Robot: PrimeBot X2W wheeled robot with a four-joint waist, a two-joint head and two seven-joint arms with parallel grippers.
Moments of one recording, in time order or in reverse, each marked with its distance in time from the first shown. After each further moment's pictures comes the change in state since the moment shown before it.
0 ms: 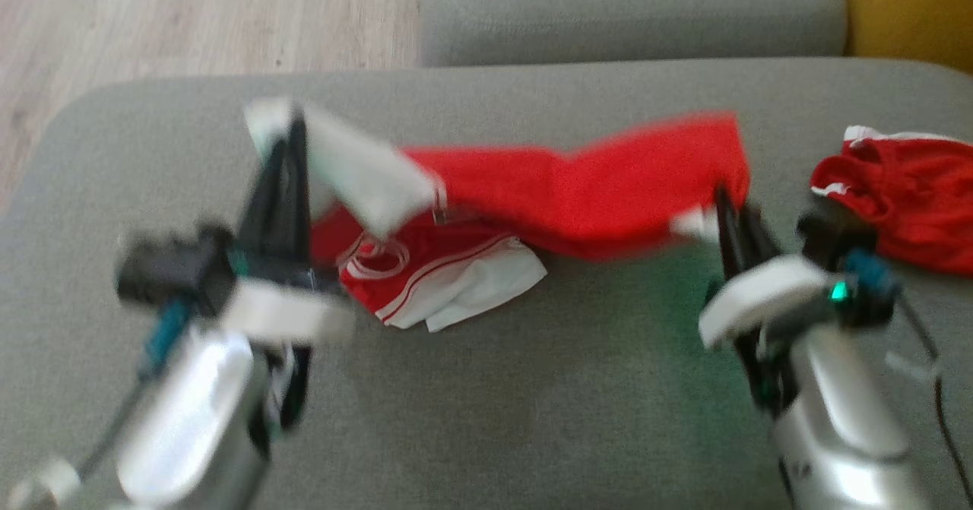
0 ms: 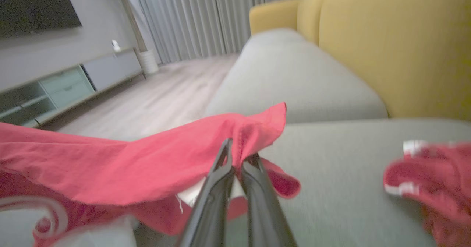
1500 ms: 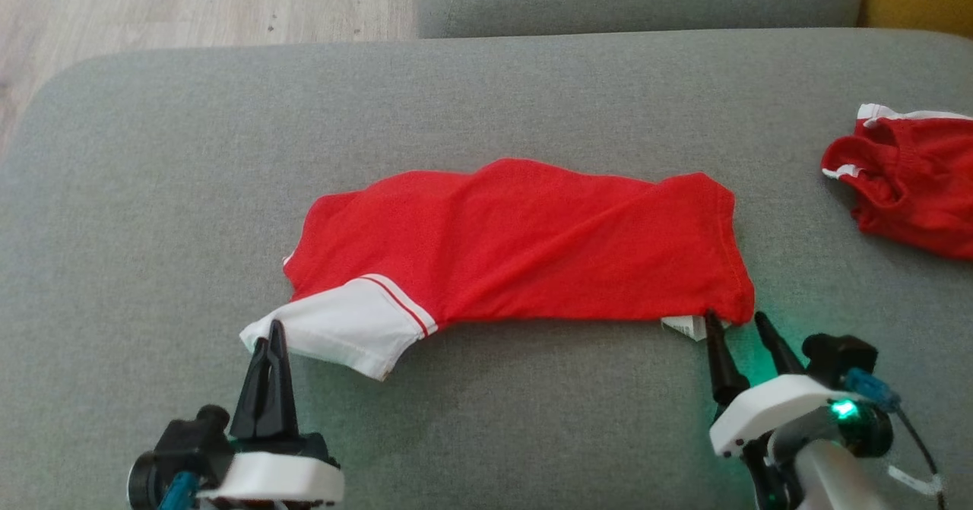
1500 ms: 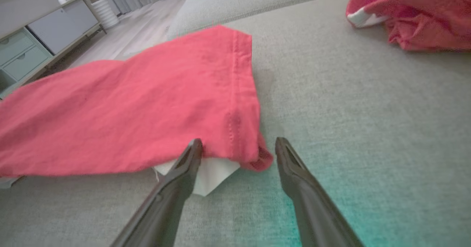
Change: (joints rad) left arm 0.465 -0.142 0.207 0.036 0.069 -0.025 -0.018; right arm 0.218 0.001 -0.026 0.096 0.063 0.000 -0.059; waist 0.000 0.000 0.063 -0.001
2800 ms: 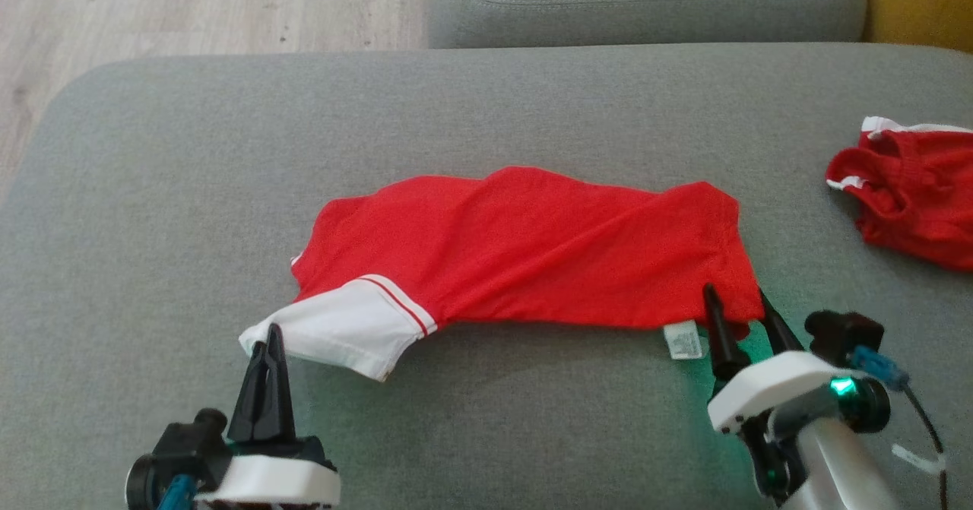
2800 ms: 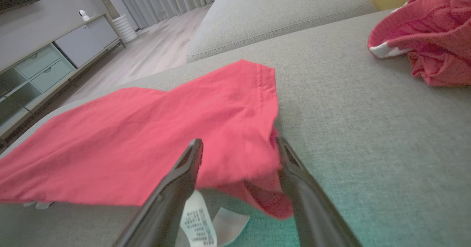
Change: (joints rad) left arm 0.007 -0.033 0.053 0.024 0.049 -0.050 0.000; right arm 0.008 0.000 0.021 -0.105 0.045 0.000 0.050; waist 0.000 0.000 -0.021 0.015
